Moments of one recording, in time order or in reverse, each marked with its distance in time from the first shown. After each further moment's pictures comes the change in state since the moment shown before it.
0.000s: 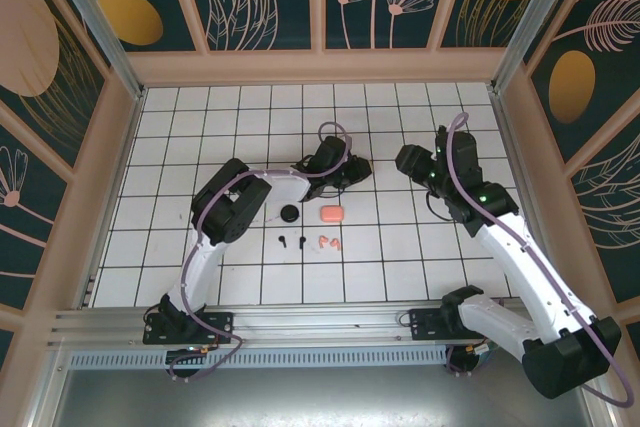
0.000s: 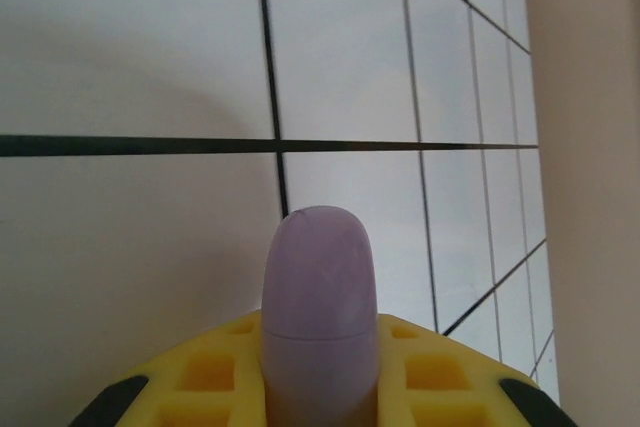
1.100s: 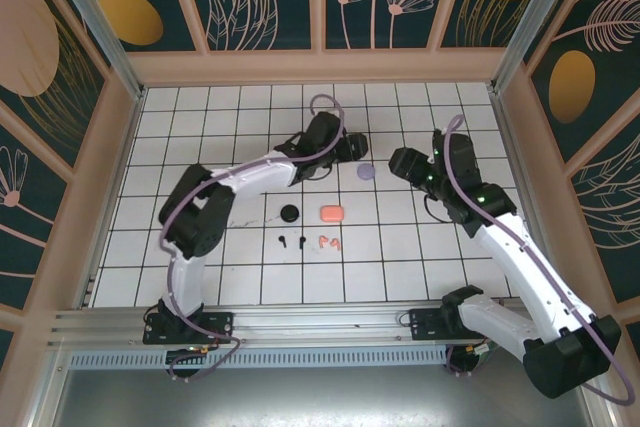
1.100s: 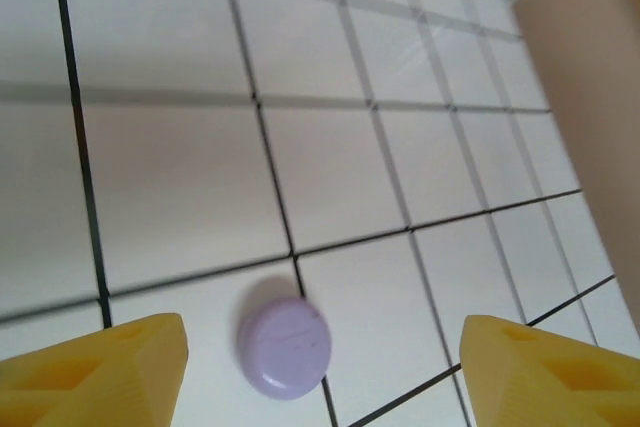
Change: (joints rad) left arm 0.018 -0.299 0.046 -0.325 -0.251 0.330; right arm 0.031 0.022 -0.023 -0.011 -0.045 0.001
